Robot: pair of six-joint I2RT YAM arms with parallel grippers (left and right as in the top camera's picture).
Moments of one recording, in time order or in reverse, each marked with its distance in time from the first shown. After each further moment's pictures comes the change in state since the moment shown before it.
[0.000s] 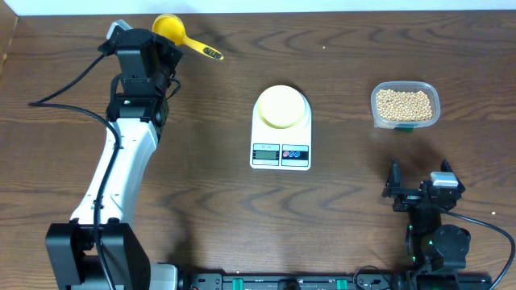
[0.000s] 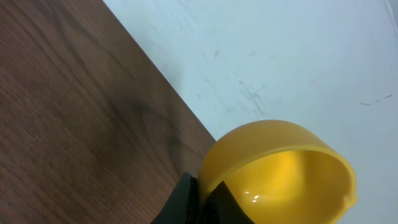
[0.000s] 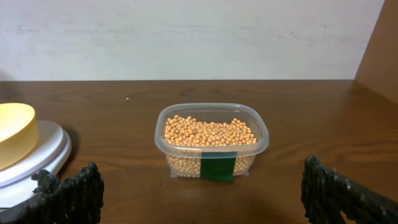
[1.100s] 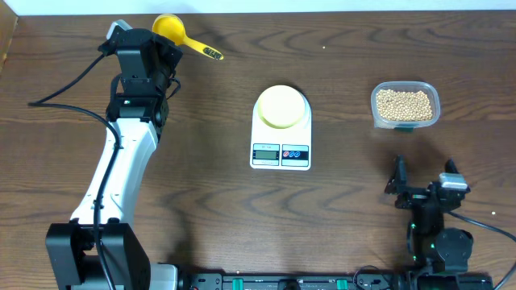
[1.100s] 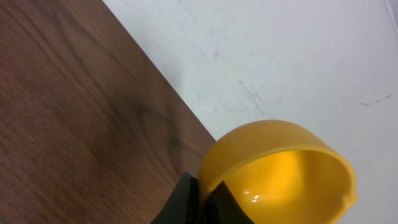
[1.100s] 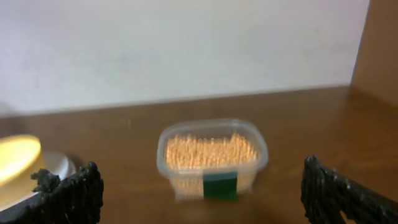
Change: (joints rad) left arm 0.000 0.000 0.000 0.000 0.000 0.000; right arm 0.000 0.000 0.000 0.096 0.029 0.084
